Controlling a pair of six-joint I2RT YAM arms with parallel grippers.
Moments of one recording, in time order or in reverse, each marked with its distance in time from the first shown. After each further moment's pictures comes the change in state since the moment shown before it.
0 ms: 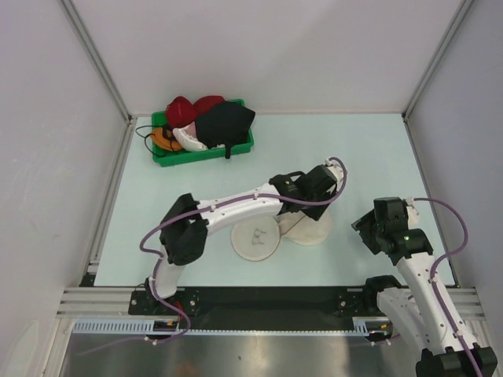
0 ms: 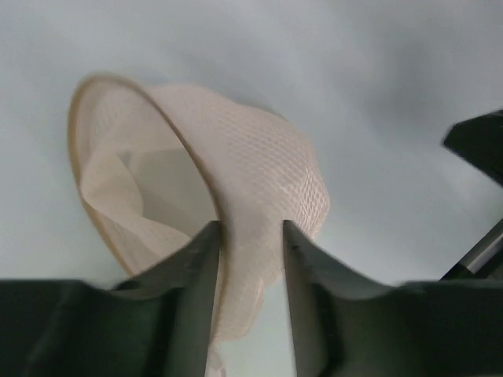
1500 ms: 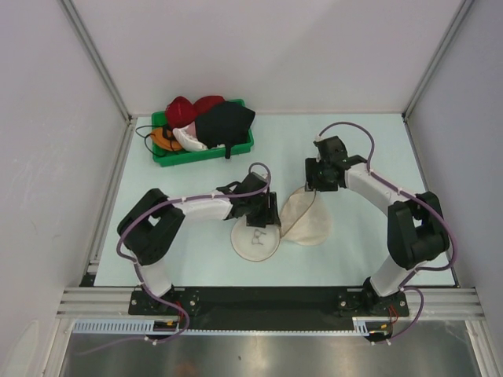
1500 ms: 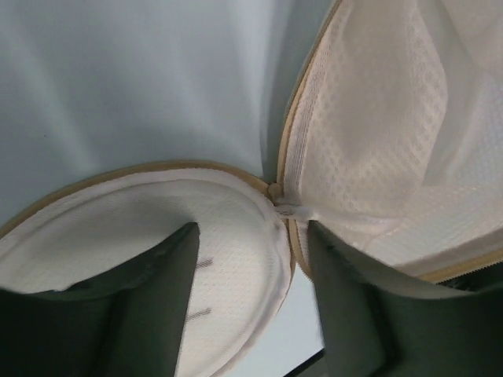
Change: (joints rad) left arm 0.309 -0.224 -0.747 0.386 0.299 -0.469; right arm 0.211 0.948 0.538 0.365 -0.185 -0.727
